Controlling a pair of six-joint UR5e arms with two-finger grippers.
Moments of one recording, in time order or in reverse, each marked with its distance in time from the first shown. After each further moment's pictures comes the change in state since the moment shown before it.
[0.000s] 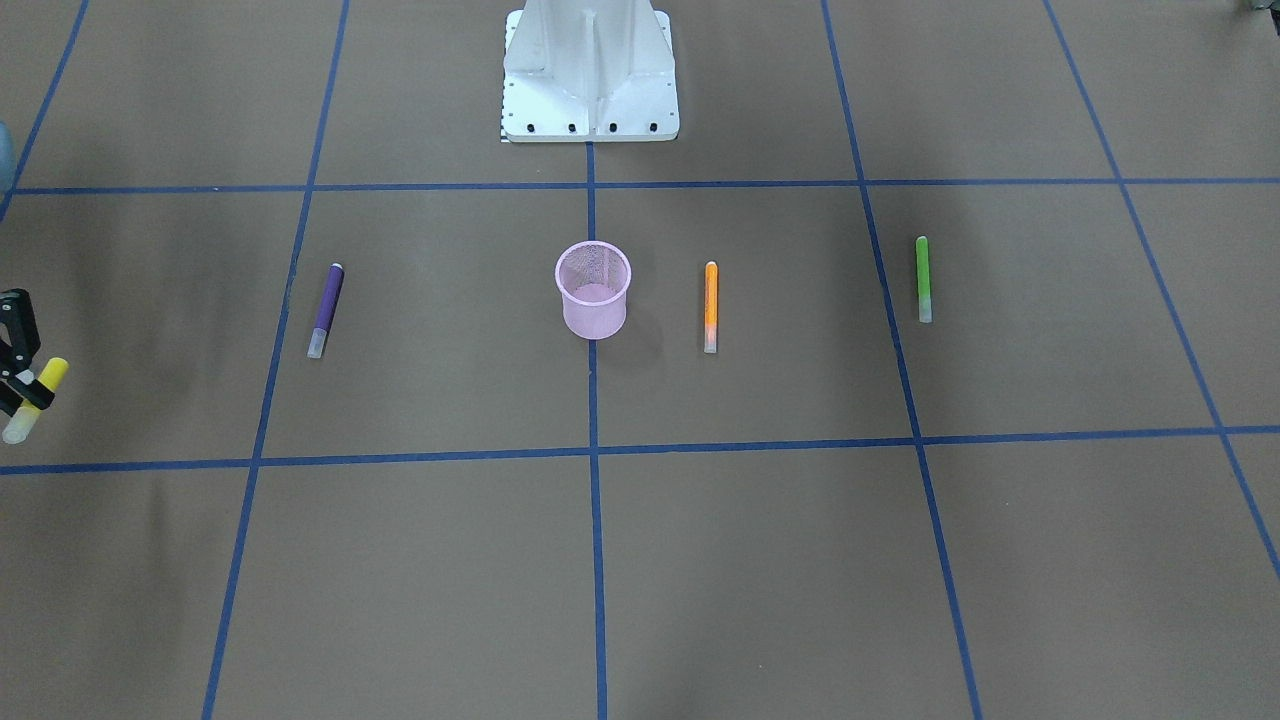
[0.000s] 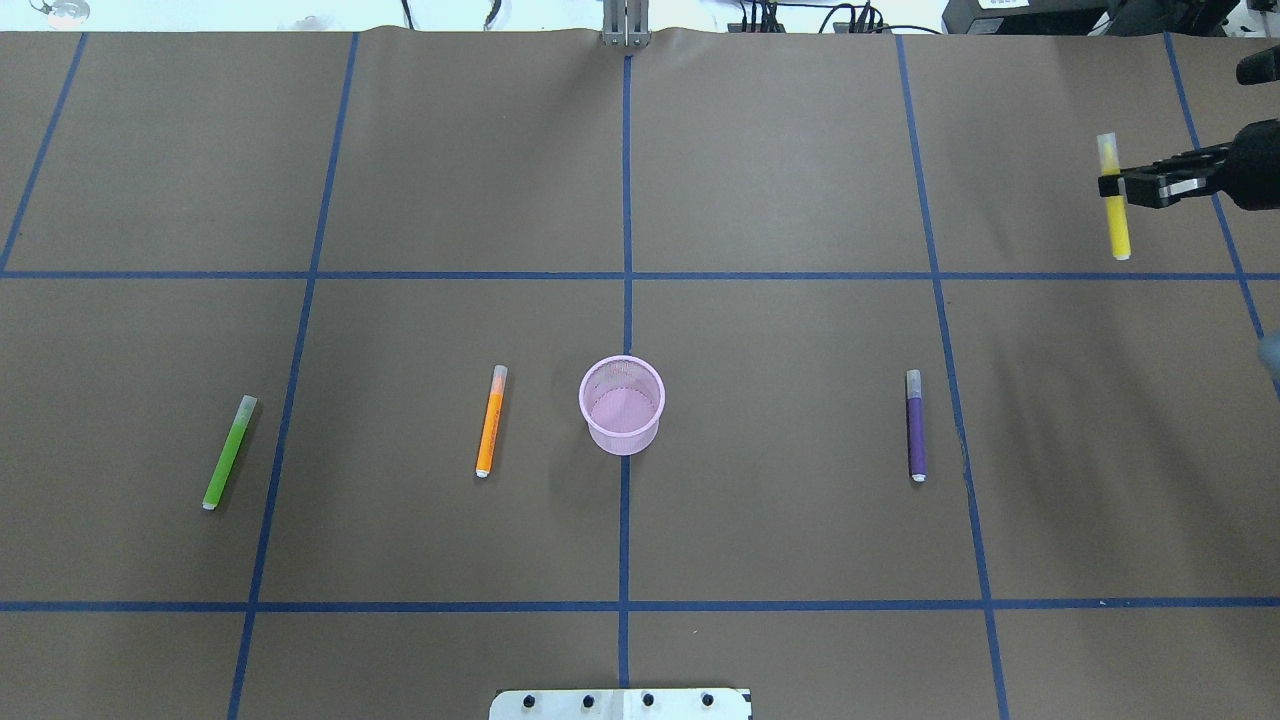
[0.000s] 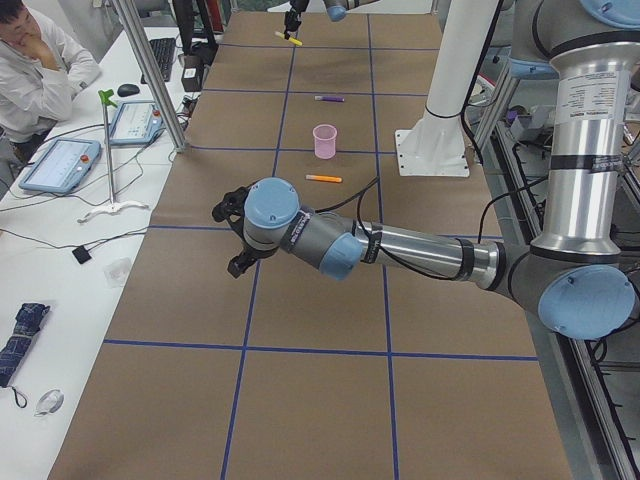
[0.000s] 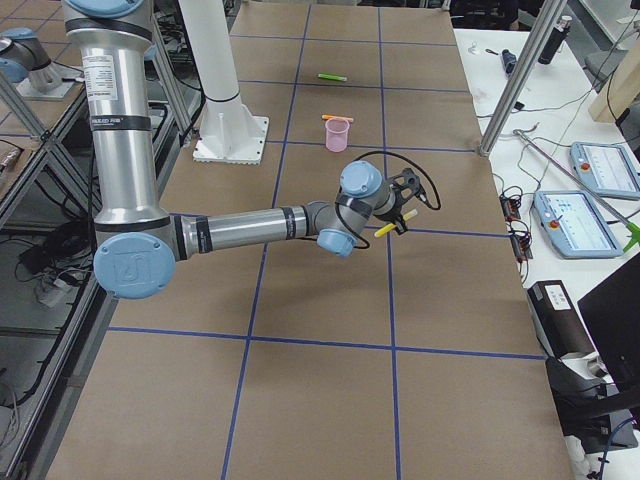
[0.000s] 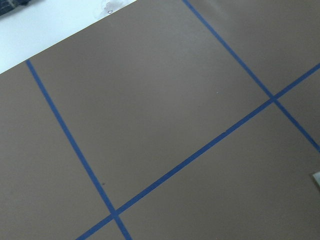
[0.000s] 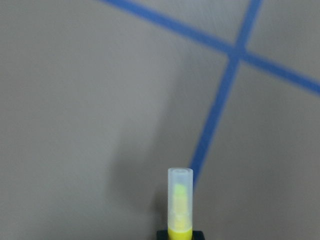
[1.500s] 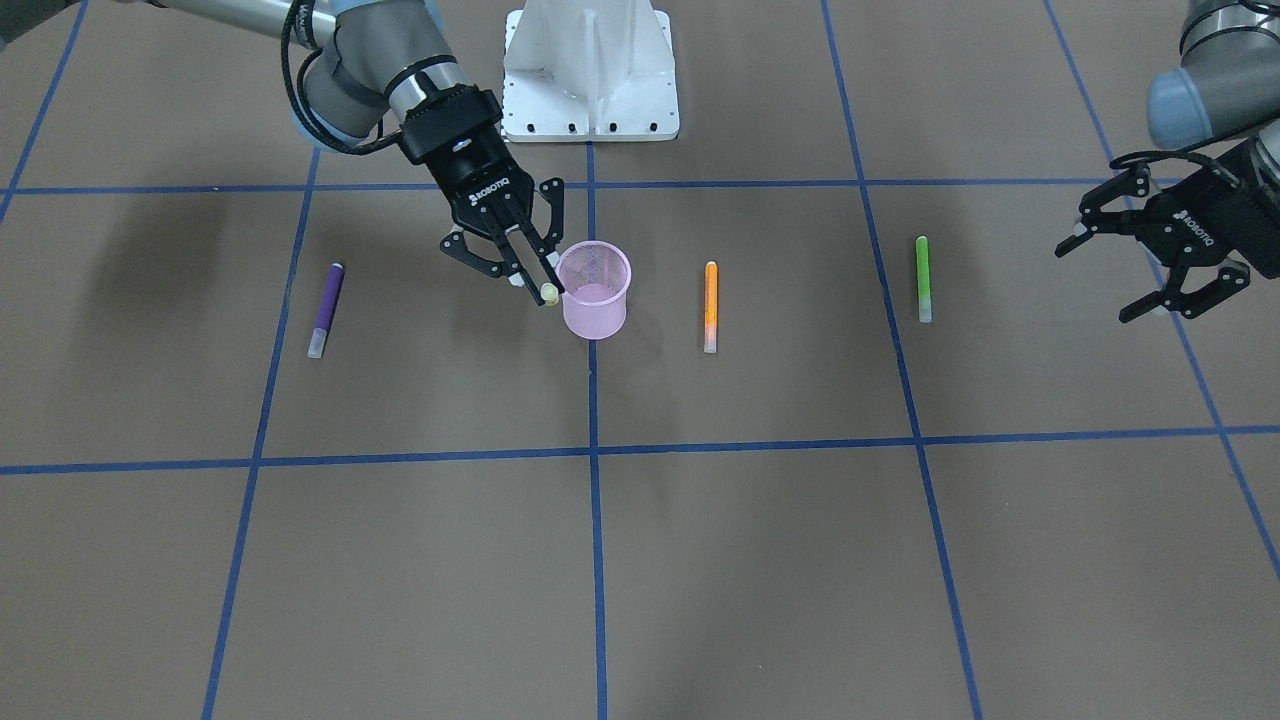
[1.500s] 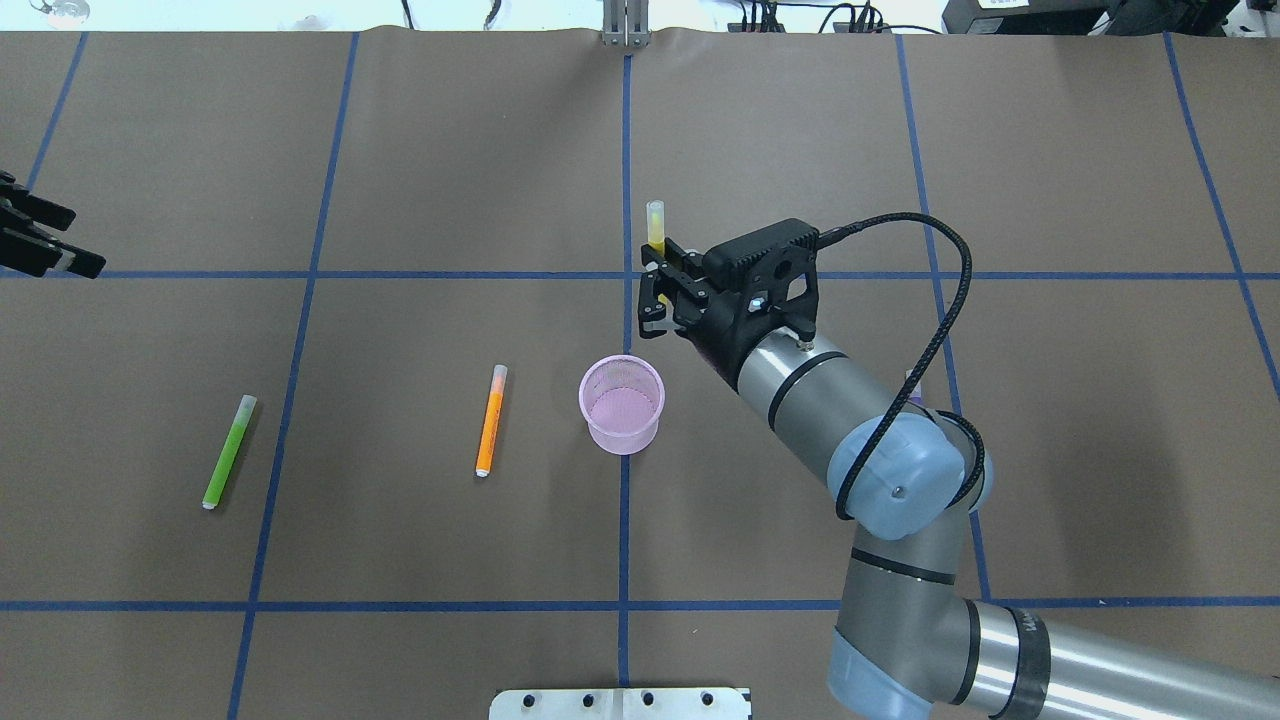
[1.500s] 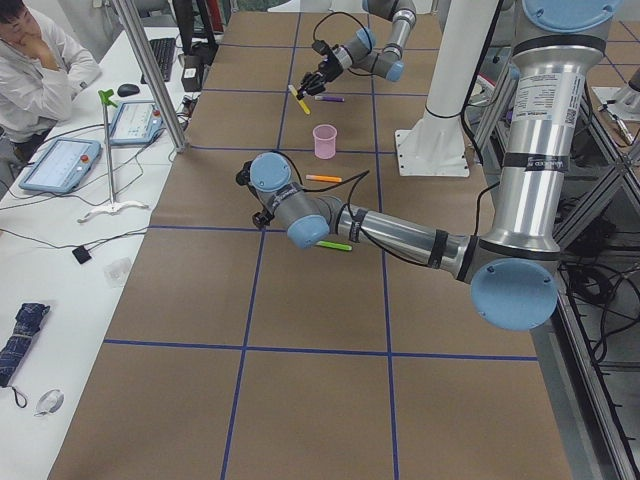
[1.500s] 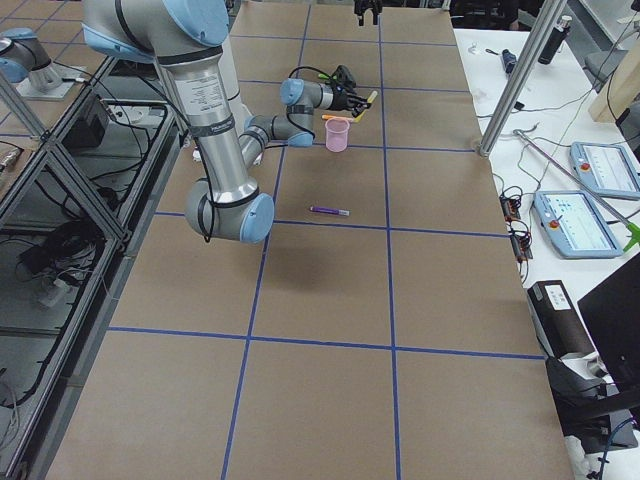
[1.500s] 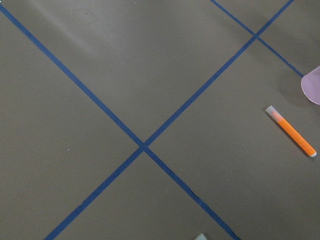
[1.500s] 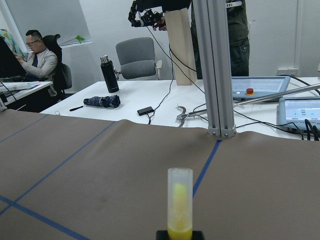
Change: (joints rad) left arm 0.309 -0.077 0.029 -0.229 -0.003 -0.382; right arm -0.808 0.389 0.112 -0.106 -1.133 0.195
